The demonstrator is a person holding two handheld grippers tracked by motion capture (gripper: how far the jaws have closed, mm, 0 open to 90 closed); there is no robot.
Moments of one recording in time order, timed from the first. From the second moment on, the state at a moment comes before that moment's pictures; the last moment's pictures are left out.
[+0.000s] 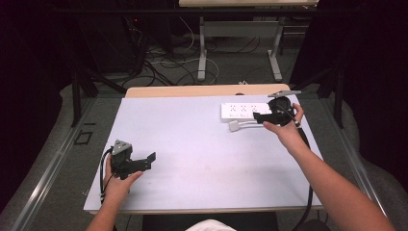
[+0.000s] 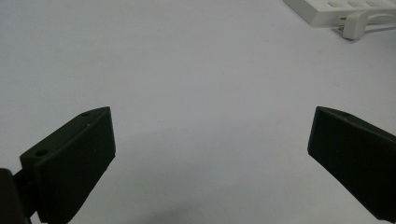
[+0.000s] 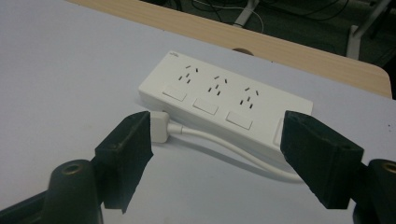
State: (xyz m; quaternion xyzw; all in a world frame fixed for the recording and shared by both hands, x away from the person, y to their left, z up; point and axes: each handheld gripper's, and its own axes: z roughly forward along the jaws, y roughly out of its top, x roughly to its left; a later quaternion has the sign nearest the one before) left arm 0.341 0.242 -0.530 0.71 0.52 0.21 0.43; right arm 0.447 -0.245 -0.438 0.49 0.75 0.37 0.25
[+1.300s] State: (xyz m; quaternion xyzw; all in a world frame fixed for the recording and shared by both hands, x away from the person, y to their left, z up) left arm 0.342 0.244 -0.532 0.71 0.52 0.21 0.42; right arm 0.525 -0.220 -0.445 0.49 0.77 0.34 0.24
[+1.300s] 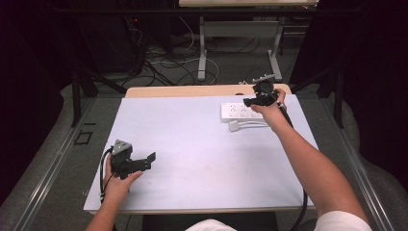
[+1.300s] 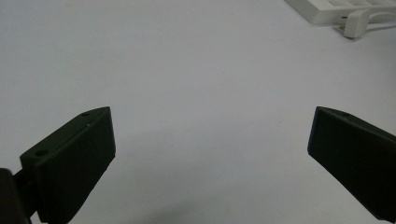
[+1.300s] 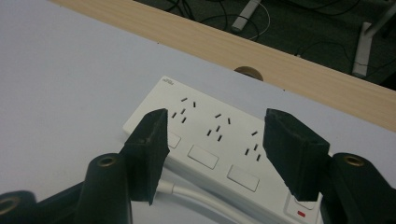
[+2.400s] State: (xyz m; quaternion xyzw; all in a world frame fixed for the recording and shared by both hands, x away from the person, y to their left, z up) left arm 0.344 0.242 -0.534 0.72 0.52 0.20 0.42; right arm 0.556 -0.191 -0.493 0.47 0.79 0.33 0.24
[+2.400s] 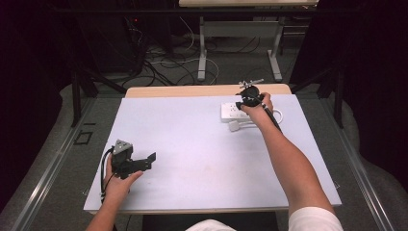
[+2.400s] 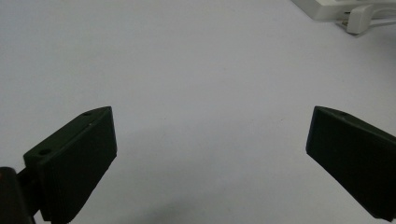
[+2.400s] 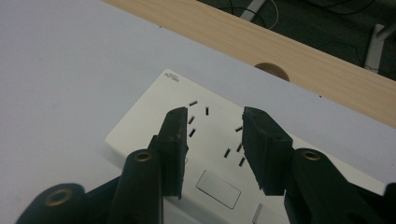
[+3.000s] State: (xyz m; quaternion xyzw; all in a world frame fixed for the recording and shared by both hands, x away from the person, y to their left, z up) left arm 0.345 0.244 -0.535 0.72 0.52 0.20 0.42; right arm 0.565 -0.183 -0.508 0.47 0.78 0.34 0.23
